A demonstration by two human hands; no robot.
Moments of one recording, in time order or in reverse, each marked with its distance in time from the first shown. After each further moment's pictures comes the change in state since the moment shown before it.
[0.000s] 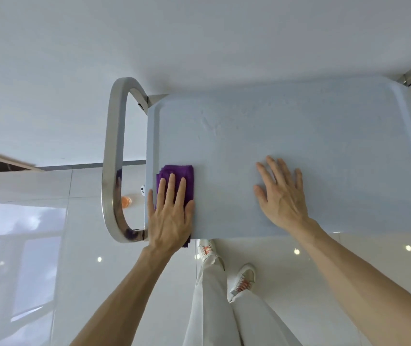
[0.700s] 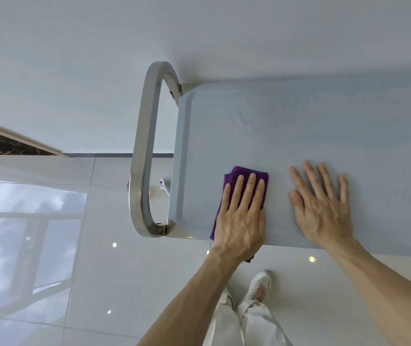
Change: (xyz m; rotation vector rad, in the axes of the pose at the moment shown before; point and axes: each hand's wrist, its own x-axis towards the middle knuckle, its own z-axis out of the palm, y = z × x) left_hand 0.005 0.079 0.030 -0.059 0.044 0.247; right_hand -0.002 0.015 0.026 -0.130 0.053 -0.008
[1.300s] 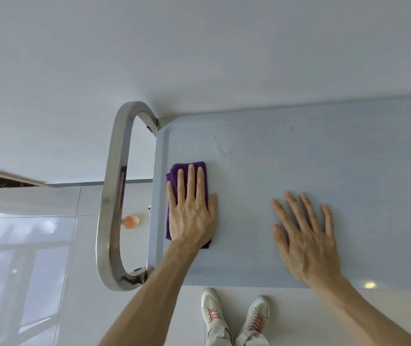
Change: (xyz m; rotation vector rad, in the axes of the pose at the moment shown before) left_hand 0.084 -0.075 -0.012 0.067 0.015 -0.291; right_hand 0.004 0.002 0.007 0.003 0.033 -0.010
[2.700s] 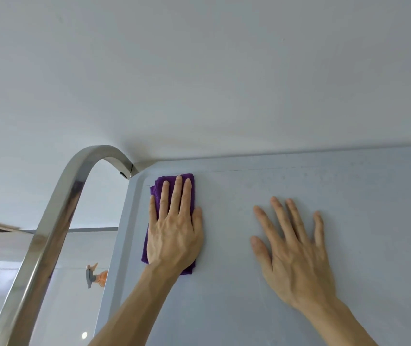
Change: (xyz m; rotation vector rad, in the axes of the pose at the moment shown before) left_hand 0.087 0.029 0.008 -0.018 0.139 0.014; right_hand 0.103 0.012 0.007 0.017 0.133 -0.038
